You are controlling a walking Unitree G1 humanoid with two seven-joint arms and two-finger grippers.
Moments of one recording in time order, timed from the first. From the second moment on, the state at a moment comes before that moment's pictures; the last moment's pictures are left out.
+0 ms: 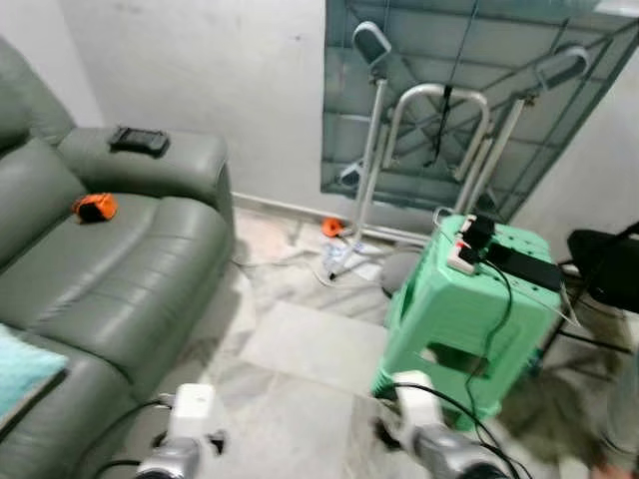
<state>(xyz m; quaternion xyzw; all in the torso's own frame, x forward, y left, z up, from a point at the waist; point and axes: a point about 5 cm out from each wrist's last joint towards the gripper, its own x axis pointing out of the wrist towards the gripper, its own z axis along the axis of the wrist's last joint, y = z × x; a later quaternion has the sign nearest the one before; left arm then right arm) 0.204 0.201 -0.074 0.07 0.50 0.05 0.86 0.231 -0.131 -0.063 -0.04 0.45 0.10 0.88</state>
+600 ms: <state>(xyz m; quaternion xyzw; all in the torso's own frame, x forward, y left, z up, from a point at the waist) 0.201 0.201 -0.075 0.07 0.51 0.05 0.86 0.232 -0.130 -0.062 -0.05 0.45 0.11 0.89</state>
